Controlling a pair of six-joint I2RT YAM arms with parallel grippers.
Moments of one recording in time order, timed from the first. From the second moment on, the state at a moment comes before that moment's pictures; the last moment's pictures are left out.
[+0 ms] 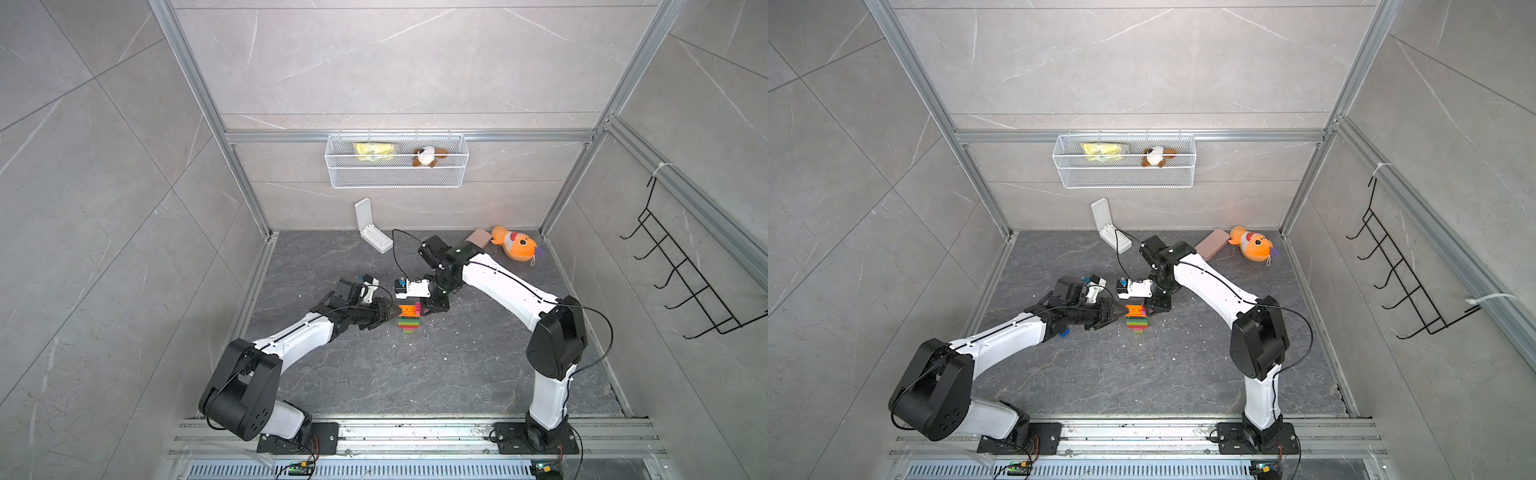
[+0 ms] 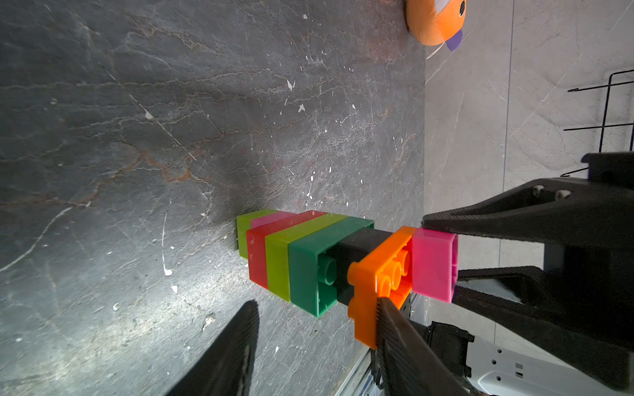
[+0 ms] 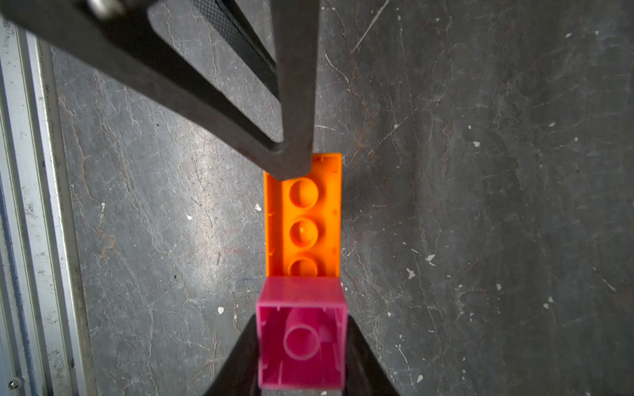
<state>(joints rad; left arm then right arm) -0.49 1.45 0.78 -0.08 0.59 -0.76 0.63 1.93 1.76 -1.20 -0.26 -0.91</state>
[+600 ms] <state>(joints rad) -0.49 1.44 0.77 -0.06 0.58 -0.76 0.64 1.99 1.86 -1.29 -0.23 -0.89</state>
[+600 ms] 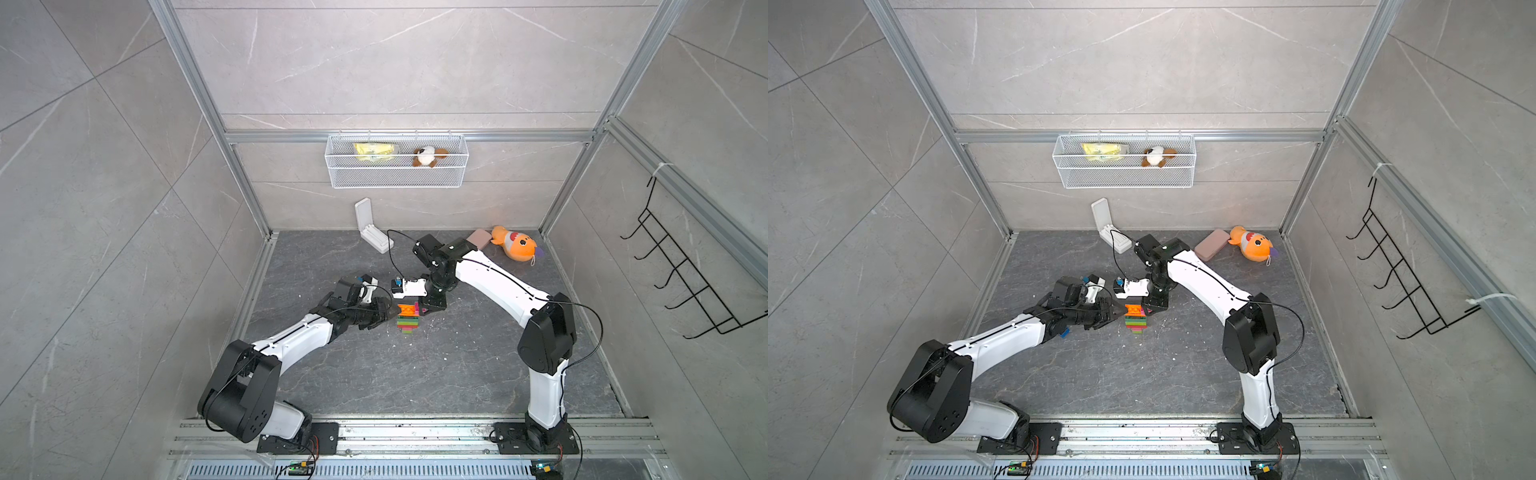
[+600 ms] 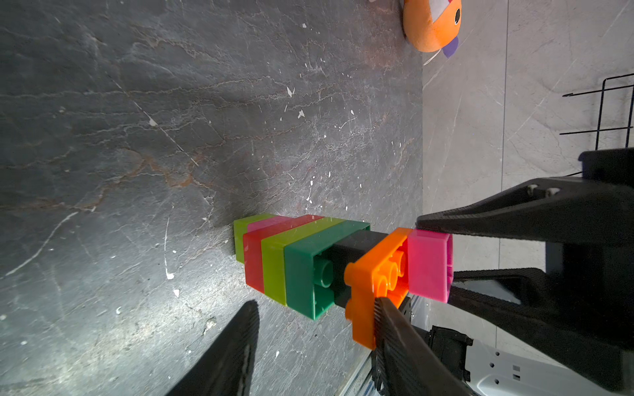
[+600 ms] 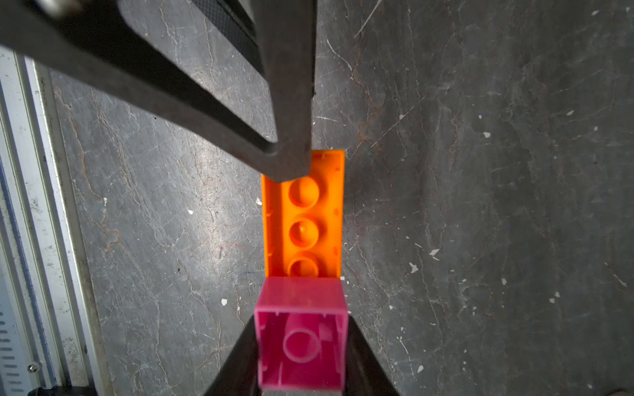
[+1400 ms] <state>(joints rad) -0.49 1.43 0.75 -0.05 0.58 -0.77 0.65 1.99 1.87 -1.29 -0.22 -0.86</state>
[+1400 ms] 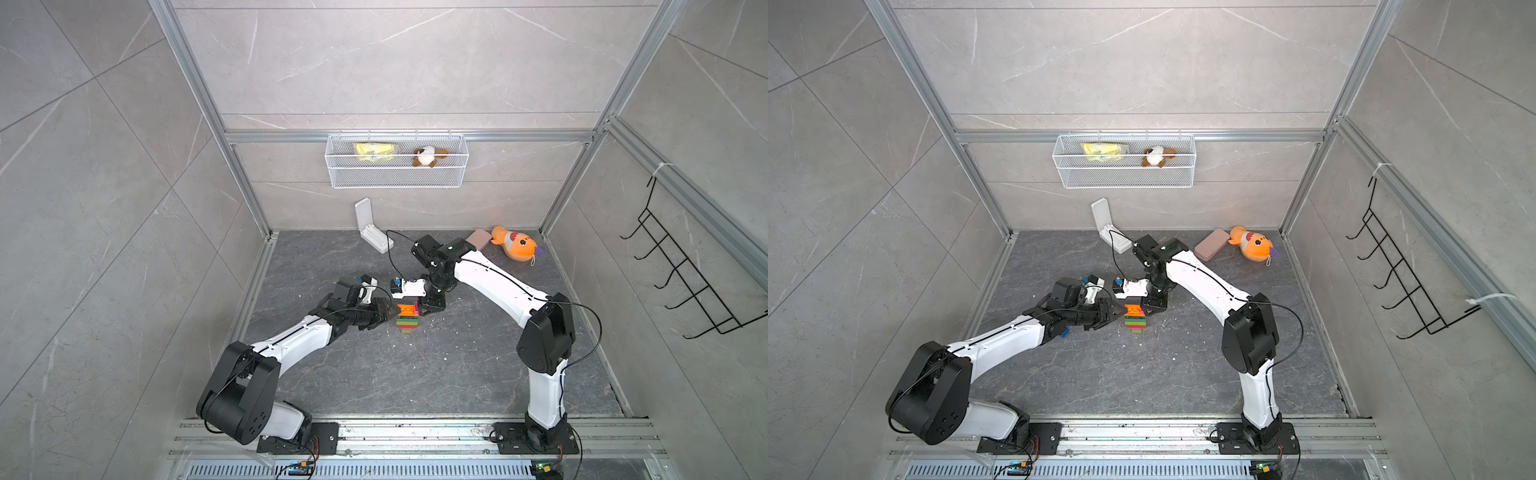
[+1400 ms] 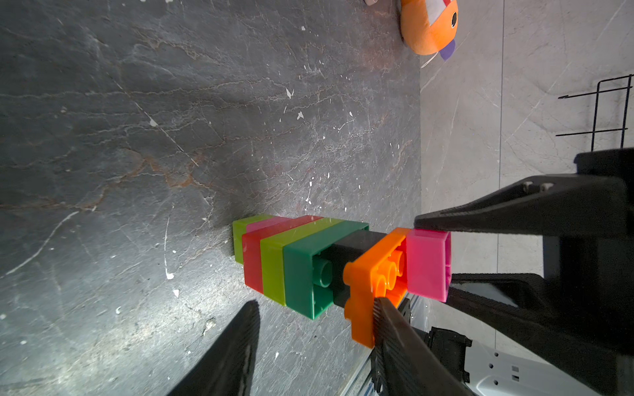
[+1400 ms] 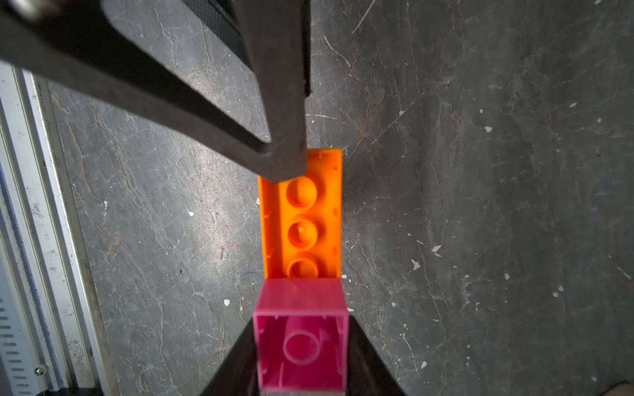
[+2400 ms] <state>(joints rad) -0.48 1.31 0.85 -0.21 0.45 -0.65 0.58 1.79 1.76 -1.14 -0.34 -0.74</state>
